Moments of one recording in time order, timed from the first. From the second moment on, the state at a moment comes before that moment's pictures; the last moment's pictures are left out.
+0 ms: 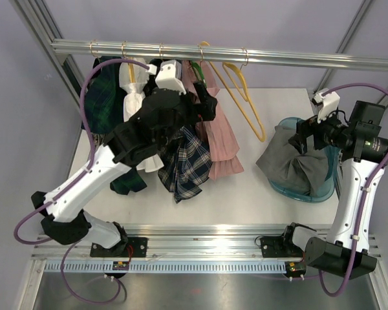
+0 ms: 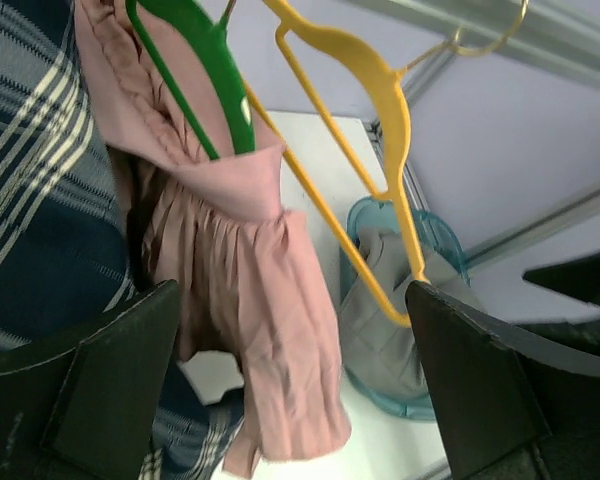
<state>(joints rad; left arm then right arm) -0.95 1.40 1.78 -0.59 -0.51 -0.58 -0.34 1.13 1.46 -1.07 -0.64 -0.56</state>
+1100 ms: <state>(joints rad) -0.84 1.81 1.94 -0.35 -0.76 -0.29 -0.33 1.13 1.54 -1.20 -0.86 -0.49</state>
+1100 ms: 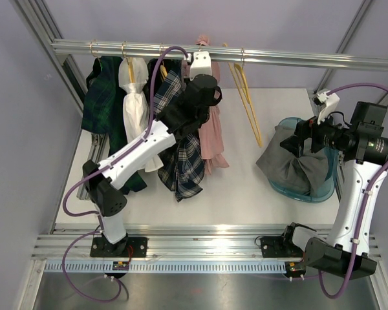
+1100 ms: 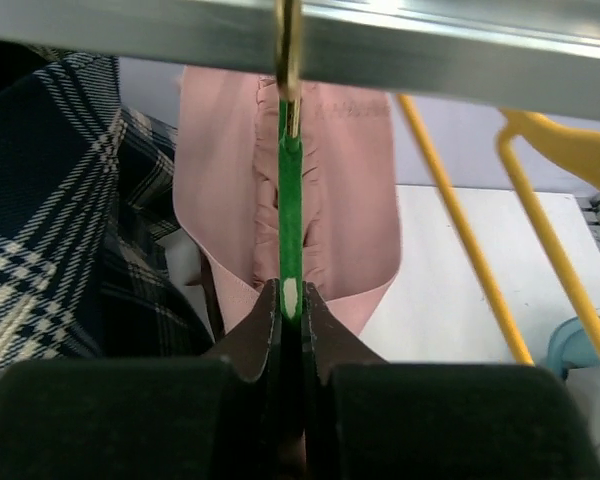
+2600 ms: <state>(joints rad) -0.84 1.31 1.56 -0.42 -0.29 -0.46 -0.33 1.13 1.57 -1.33 -1.04 -0.66</state>
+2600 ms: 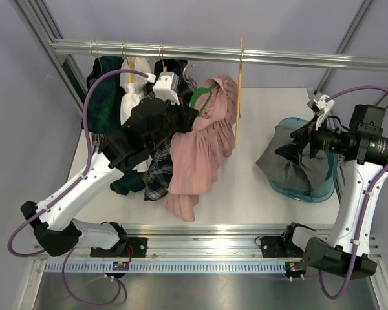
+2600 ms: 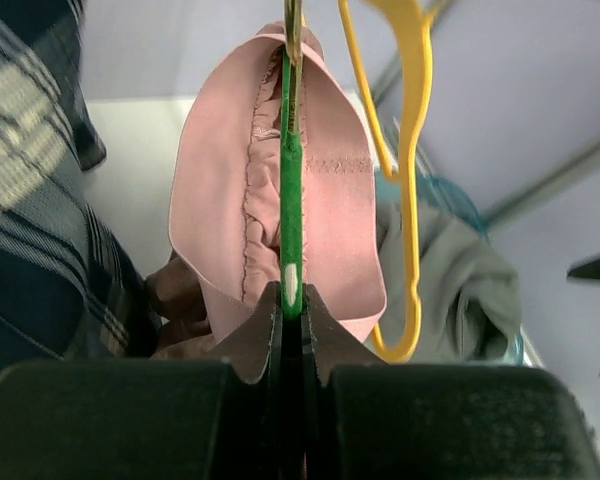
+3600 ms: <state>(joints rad) -0.99 0.98 1.00 -0.45 0.05 -0.30 -0.06 1.00 1.36 -1.34 -1.07 -0.66</state>
